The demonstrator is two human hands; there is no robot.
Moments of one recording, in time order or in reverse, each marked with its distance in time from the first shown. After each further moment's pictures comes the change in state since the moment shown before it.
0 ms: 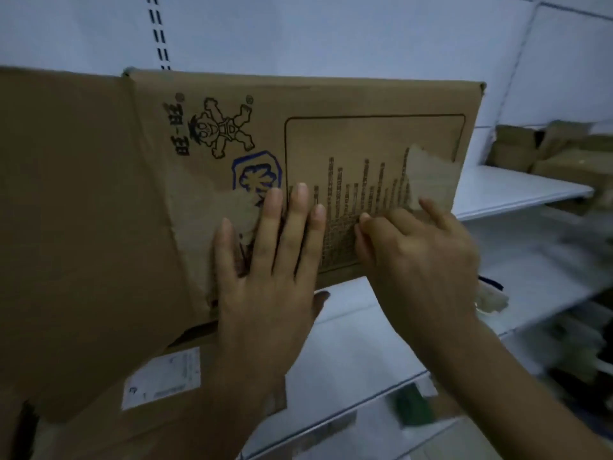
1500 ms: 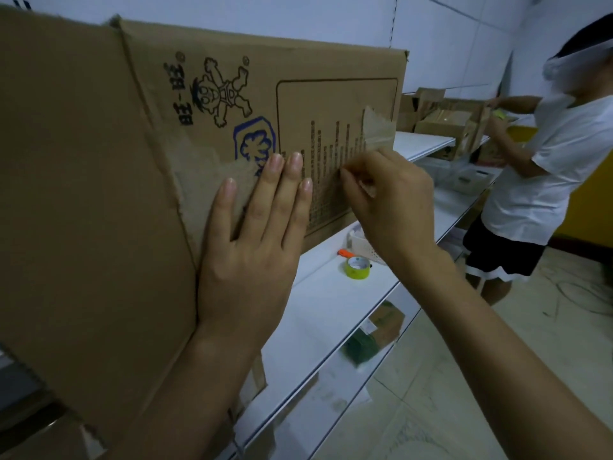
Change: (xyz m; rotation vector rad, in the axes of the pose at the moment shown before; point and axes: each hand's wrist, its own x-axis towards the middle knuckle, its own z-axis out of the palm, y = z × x) left_hand -0.001 -0.038 0.016 -0.086 0.216 0.224; right_hand 0.012 -0.025 -0.005 0.096 -0.041 0.391
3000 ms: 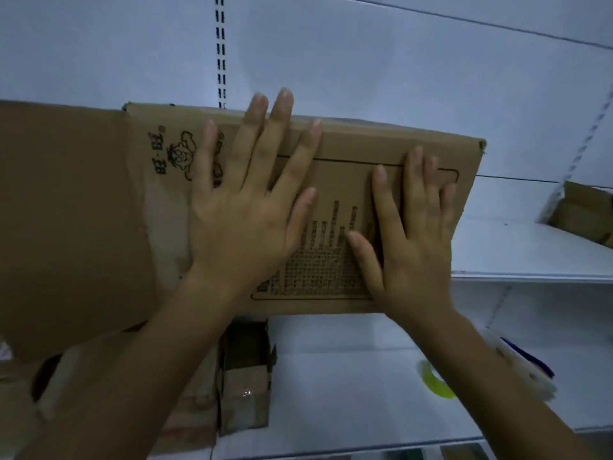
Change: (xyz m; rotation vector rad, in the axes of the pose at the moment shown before) left_hand 0.098 0.007 -0.001 0.212 0.066 -0.376; right_hand 0.058 0.083 0.055 0.353 0.128 -0.518
